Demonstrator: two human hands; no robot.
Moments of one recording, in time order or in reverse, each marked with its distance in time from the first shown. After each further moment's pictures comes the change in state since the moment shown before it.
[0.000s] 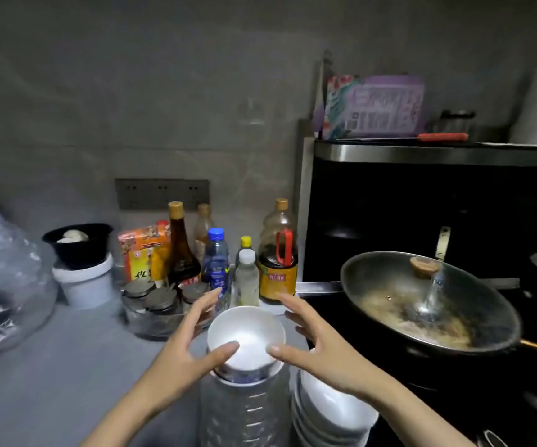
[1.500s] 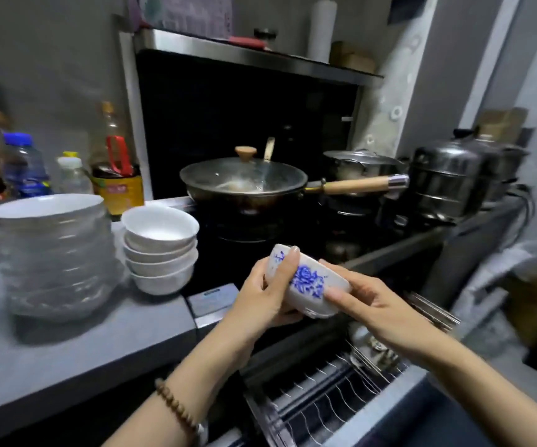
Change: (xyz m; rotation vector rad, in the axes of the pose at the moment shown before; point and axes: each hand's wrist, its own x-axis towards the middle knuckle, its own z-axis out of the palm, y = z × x) left_hand -0.148 0.076 0.288 -0.645 -0.550 -0.145; right_hand -0.323 0.097 -0.032 0.078 0.451 0.054
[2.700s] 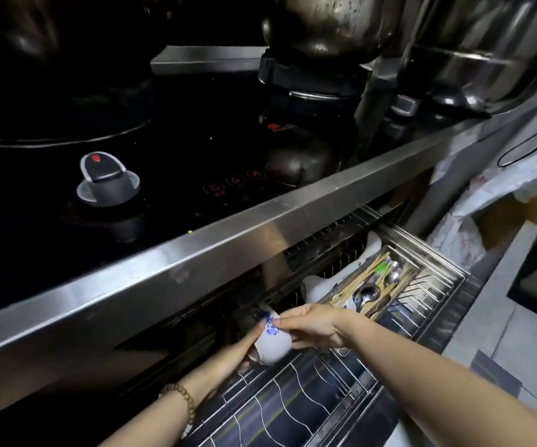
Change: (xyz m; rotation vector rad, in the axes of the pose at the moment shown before) left_hand 0.214 -0.393 0.054 0.223 0.058 -0.690; right_hand 0.087 0.415 -0.126 0.274 -0.140 1.043
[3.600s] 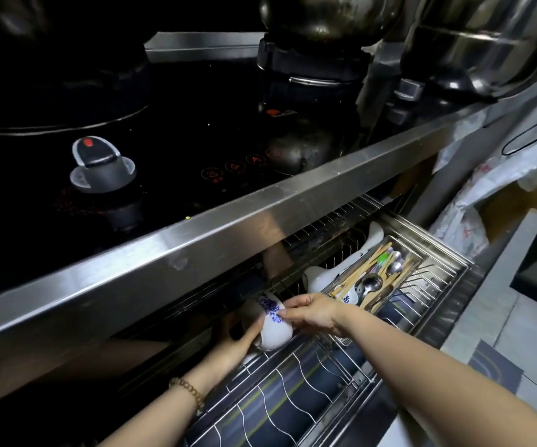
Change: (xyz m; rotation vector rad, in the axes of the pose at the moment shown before) left_hand 0.010 -0.013 0.002 0.093 0.150 0.100; right_hand 0.009 0.008 -0.007 -0.127 0.170 -0.064
